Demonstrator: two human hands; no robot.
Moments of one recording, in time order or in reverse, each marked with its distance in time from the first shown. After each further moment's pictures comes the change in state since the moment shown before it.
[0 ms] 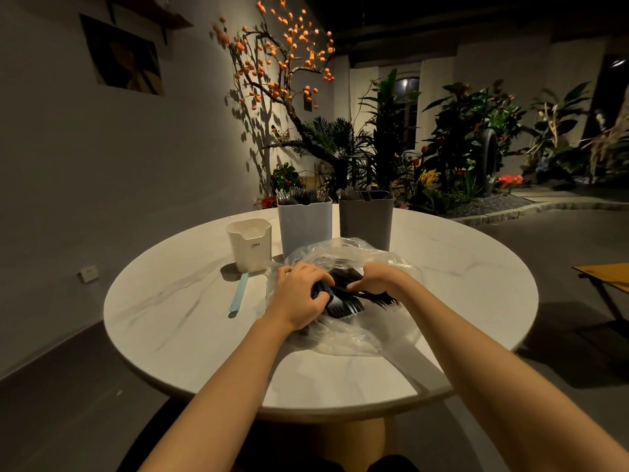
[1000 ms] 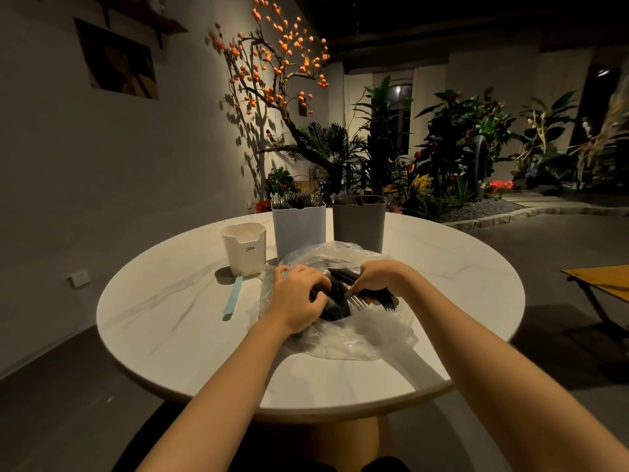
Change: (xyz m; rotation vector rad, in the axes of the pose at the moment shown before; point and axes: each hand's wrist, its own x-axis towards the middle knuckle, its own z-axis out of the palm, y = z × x) left_hand -0.002 0.009 0.004 0.062 0.057 0.029; right_hand -0.008 0.004 -0.017 0.162 -0.114 0.056
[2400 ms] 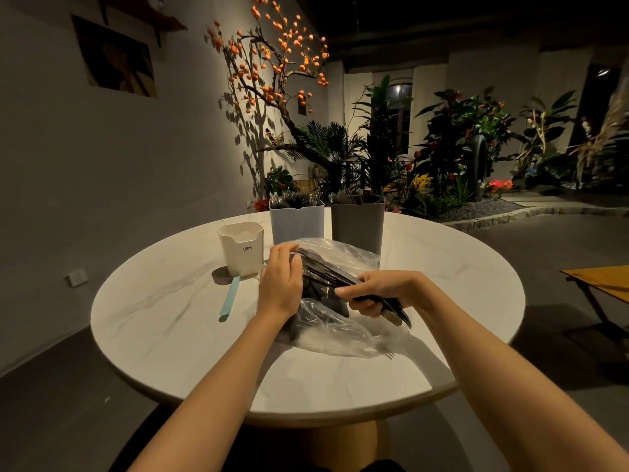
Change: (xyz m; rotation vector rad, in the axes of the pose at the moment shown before) left_hand 0.021 -0.013 0.008 -0.293 0.341 -0.253; right_hand 0.000 0.027 0.000 0.460 -0.554 -0.305
